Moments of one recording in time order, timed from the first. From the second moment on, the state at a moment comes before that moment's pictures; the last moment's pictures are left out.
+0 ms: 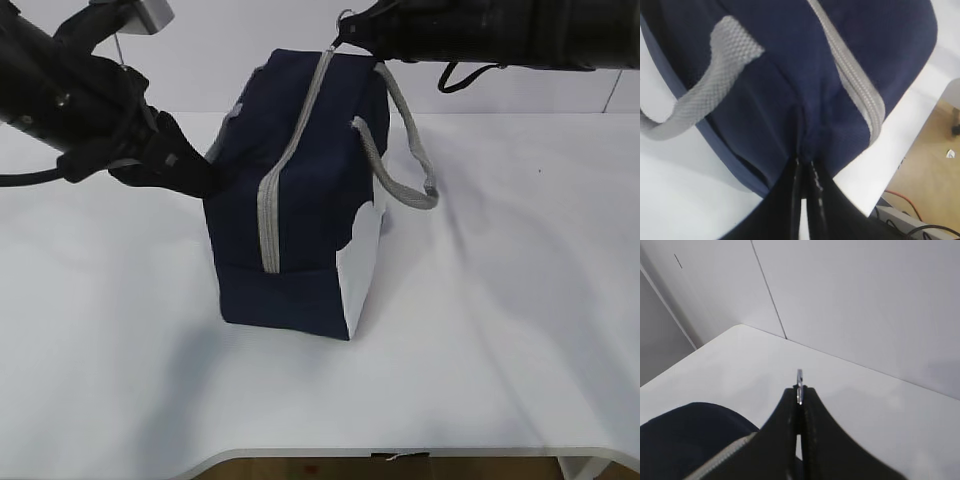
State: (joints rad) left arm -0.37 1.58 -1.19 -0.74 0.81 0.80; right arm 0.16 2.08 -1.68 1.72 0.54 -1.67
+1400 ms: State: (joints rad) left arm -0.30 1.49 -1.29 -0.63 0.86 0.64; right arm 0.11 2.23 -1.70 1.79 0.78 -1.51
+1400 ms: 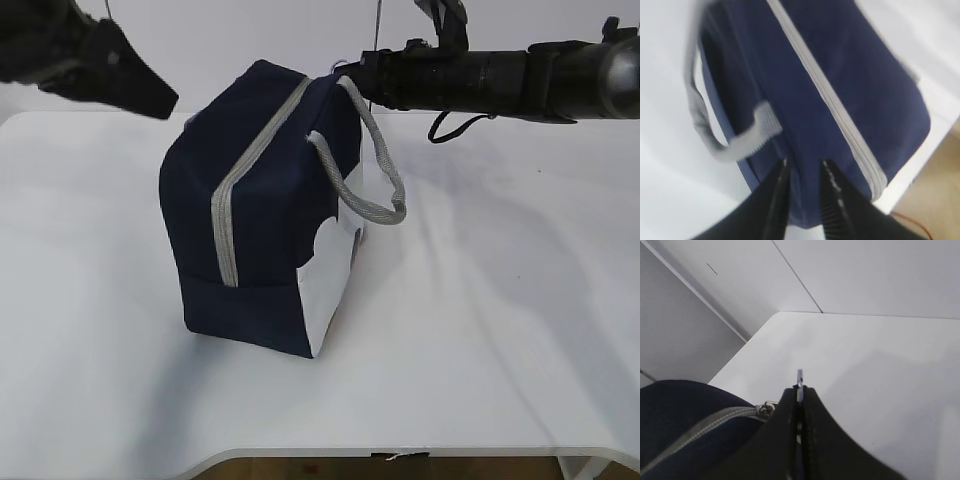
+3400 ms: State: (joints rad) left arm -0.32 2.10 -1.88 -0.85 0.78 0.46; right arm 0.10 2.23 -1.70 1.79 0.81 -1.51
